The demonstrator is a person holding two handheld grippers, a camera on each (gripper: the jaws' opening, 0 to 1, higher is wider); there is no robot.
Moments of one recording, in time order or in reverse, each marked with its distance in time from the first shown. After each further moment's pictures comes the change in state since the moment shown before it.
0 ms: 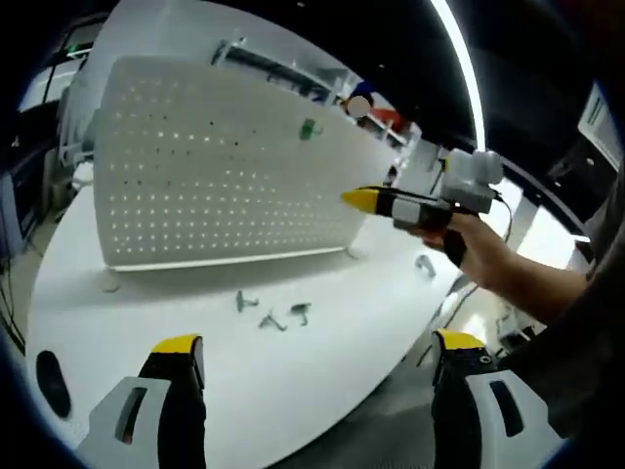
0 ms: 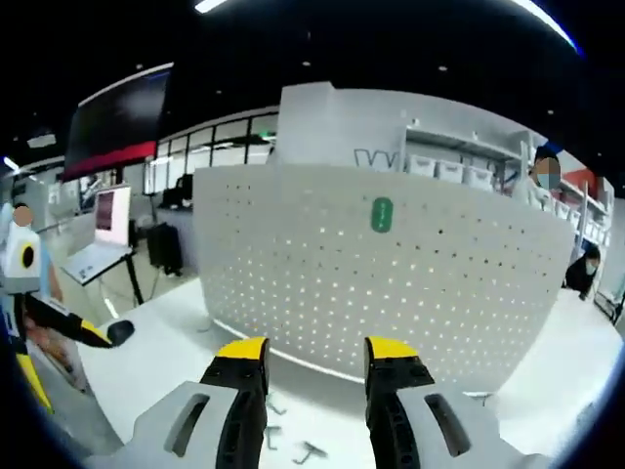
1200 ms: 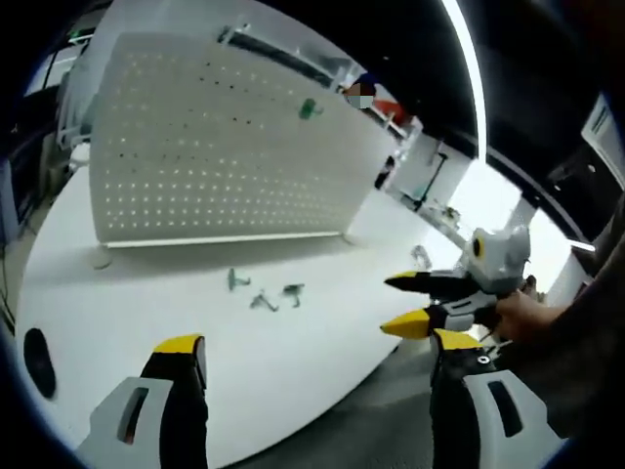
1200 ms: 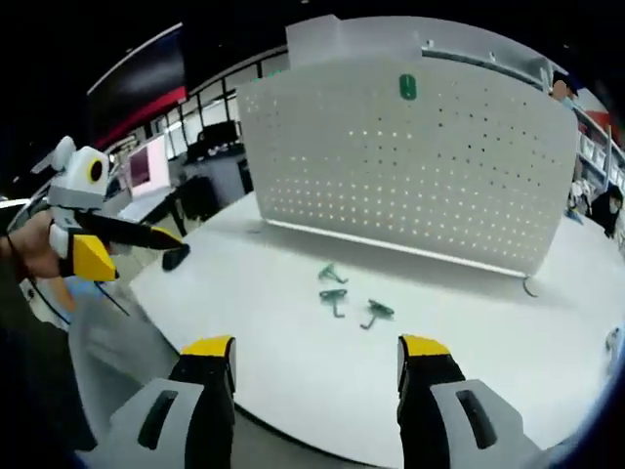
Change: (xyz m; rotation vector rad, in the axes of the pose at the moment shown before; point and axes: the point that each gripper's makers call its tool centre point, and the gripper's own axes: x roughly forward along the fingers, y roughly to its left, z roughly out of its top) left arm 0.007 -0.004 -0.026 -0.038 0.050 -0.016; right arm -0.086 0.060 -0.129 0.136 0.272 0.130
